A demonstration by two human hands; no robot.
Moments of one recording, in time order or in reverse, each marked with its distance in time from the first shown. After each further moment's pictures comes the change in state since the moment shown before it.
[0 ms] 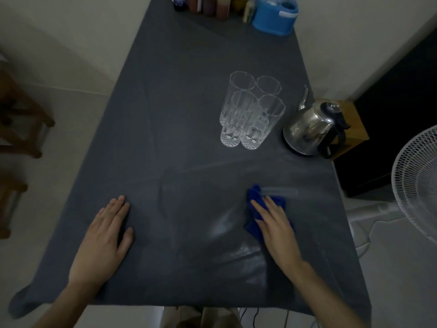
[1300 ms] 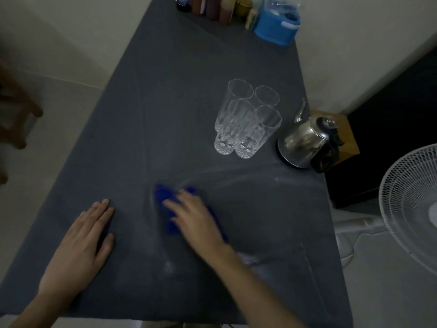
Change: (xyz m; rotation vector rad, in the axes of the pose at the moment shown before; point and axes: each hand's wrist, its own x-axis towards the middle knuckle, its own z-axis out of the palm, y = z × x) left_hand 0.001 -0.005 0.005 -0.016 -0.014 -0.004; right_hand 0.065 -0.121 0.063 0.111 -0.139 -0.387
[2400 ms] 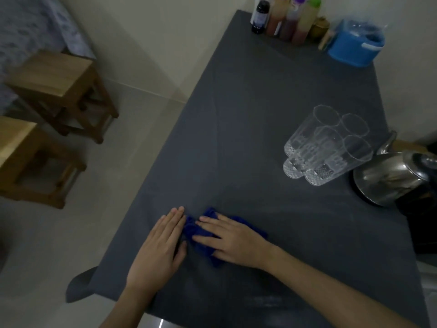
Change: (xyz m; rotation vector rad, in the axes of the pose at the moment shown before) left_hand -0.002 -0.005 0.008 -0.012 0.059 0.014; right_hand 0.044 -0.014 0.019 -0.177 -0.320 -0.715
